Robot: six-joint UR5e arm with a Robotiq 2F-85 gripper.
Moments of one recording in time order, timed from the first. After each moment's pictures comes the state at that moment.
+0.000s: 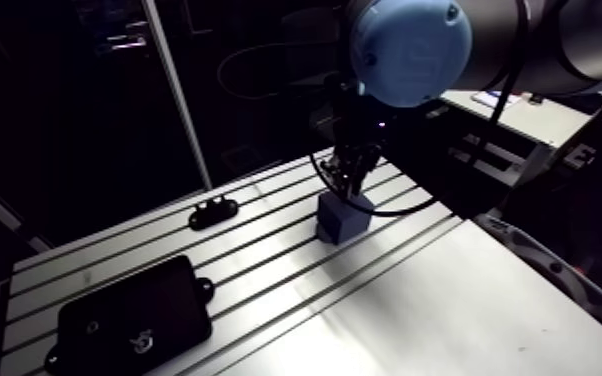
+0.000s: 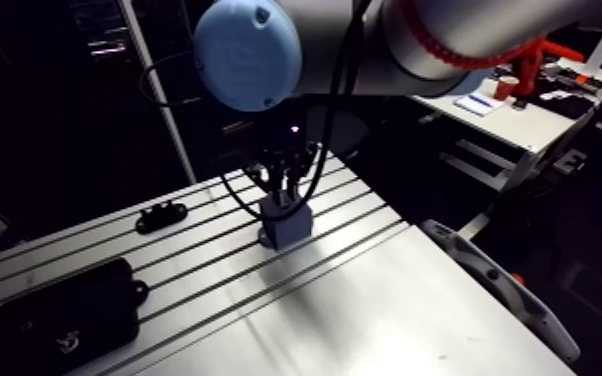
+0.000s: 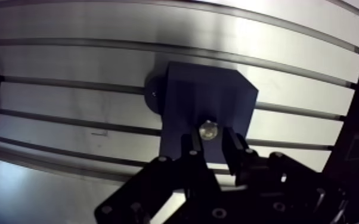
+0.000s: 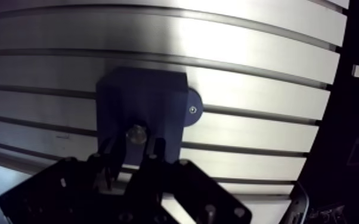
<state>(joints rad) -0.56 -1.27 1.87 -2.13 -1.59 -2.26</state>
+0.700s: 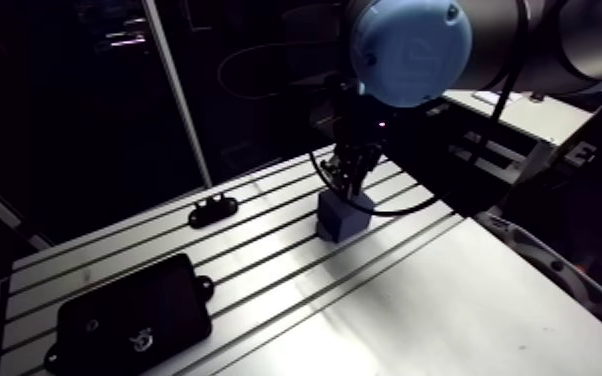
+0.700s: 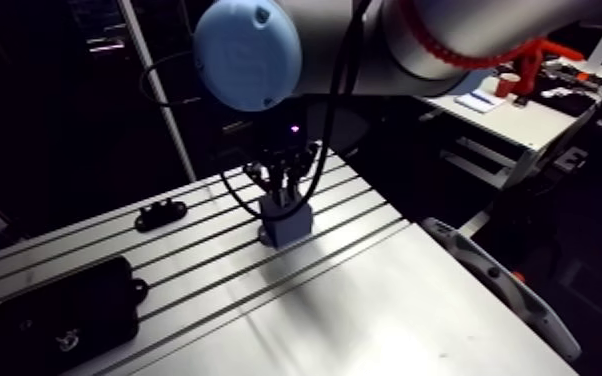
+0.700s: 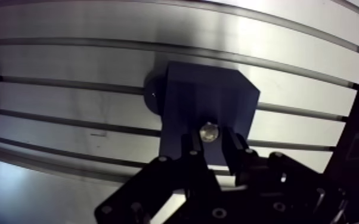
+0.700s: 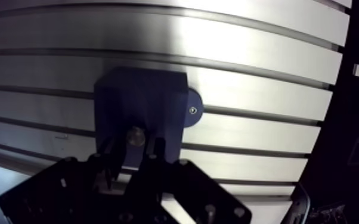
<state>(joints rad) -0.56 -1.26 1.87 -2.13 -1.59 -2.26</state>
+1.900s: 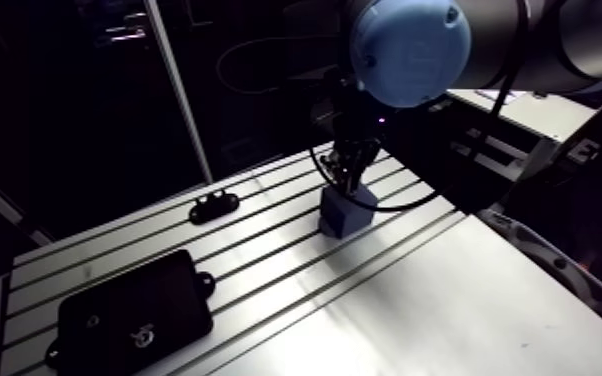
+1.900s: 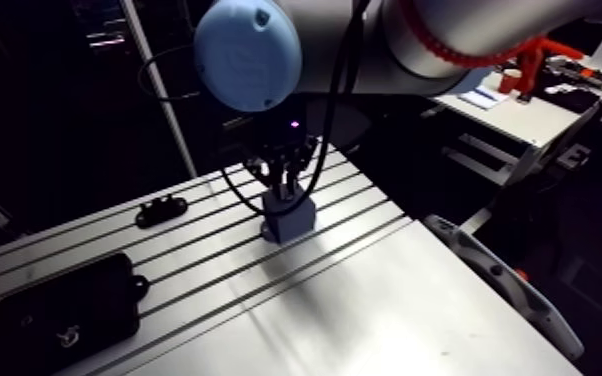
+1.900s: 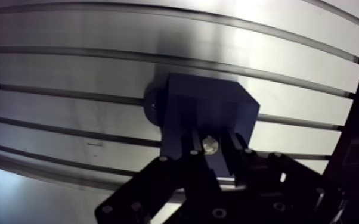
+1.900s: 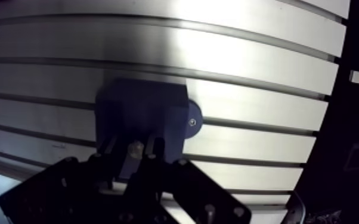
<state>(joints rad) -0.55 -1.24 1.87 -2.17 -1.59 -2.26</state>
